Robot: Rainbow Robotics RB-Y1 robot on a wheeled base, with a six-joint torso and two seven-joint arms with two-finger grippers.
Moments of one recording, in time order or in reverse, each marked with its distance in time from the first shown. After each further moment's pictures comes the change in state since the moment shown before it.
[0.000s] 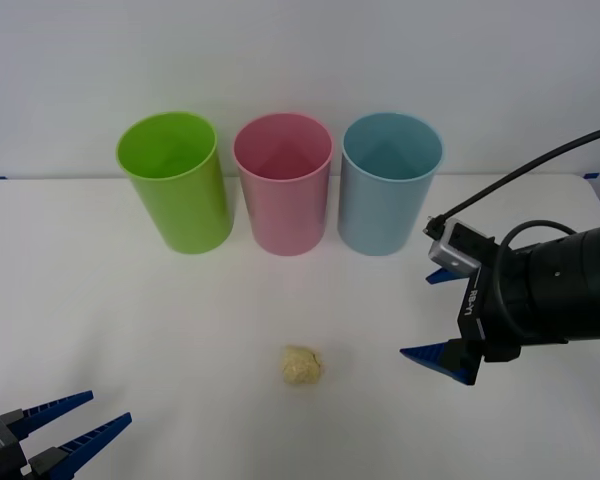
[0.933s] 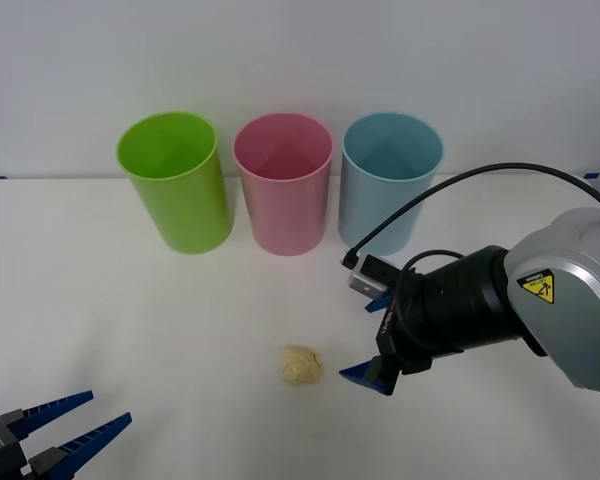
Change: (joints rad) right arm -0.107 0.234 0.244 0.231 0.209 -0.011 0.026; left arm 0.000 0.000 0.000 0.000 0.000 0.000 0.000
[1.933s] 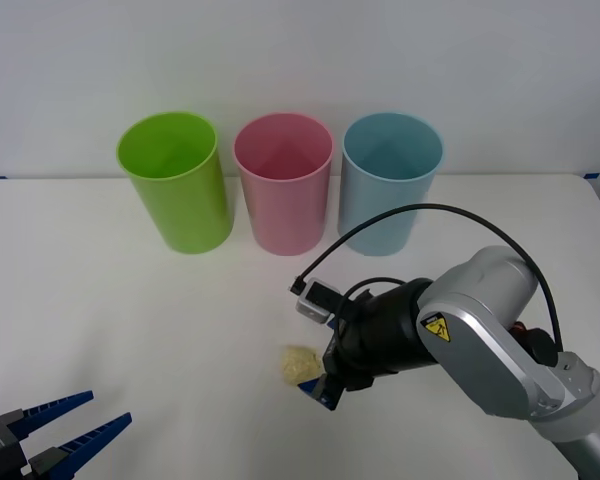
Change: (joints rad) right arm -0.002 0.155 0.171 0.132 0.237 0.113 -0.025; left arm 0.000 0.000 0.000 0.000 0.000 0.000 0.000
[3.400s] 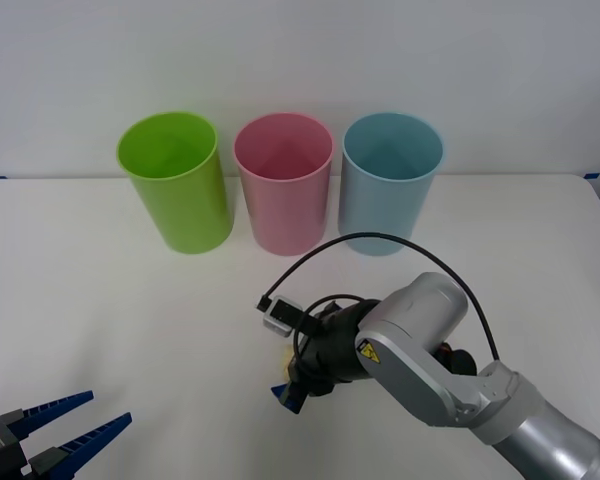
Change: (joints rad) right arm -0.058 0.096 0.146 0.256 0.125 0.214 0.004; left arm 0.000 0.000 0.000 0.000 0.000 0.000 0.000
